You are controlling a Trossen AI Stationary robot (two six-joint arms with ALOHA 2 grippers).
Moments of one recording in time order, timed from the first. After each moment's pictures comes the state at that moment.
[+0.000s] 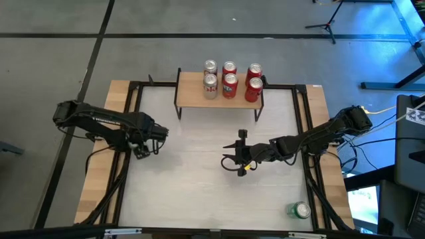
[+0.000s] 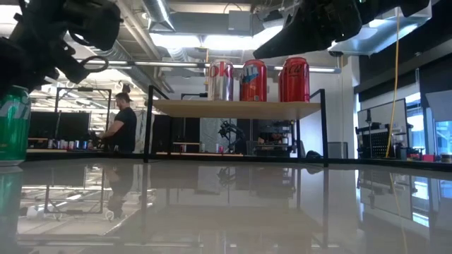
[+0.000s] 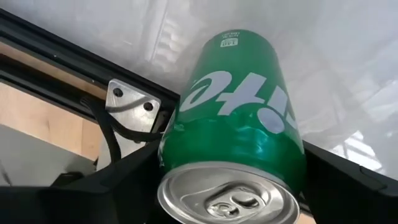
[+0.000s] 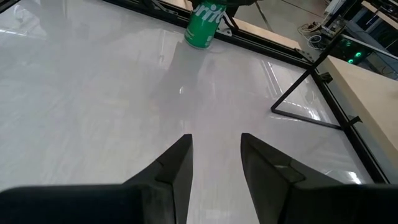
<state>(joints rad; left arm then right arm) -0.02 1.22 0.80 -1.48 0.03 -0.53 0.31 1.46 0.82 0.18 0.41 -0.16</state>
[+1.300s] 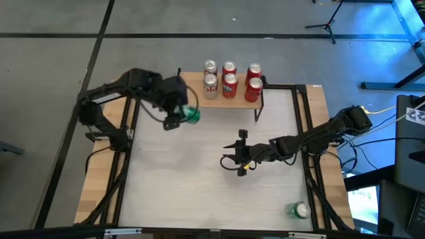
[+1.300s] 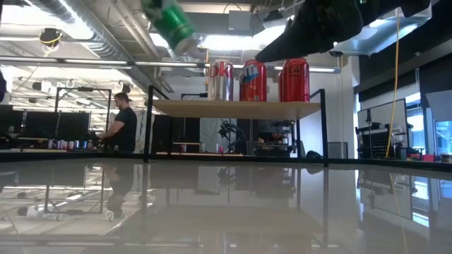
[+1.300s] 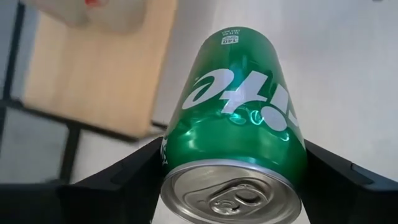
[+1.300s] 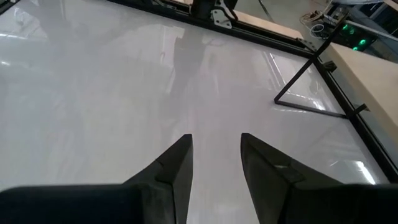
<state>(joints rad) 0.14 1.56 1.94 -1.57 -0.15 -0.09 0.31 1.46 0.82 0.16 0.41 -0.11</state>
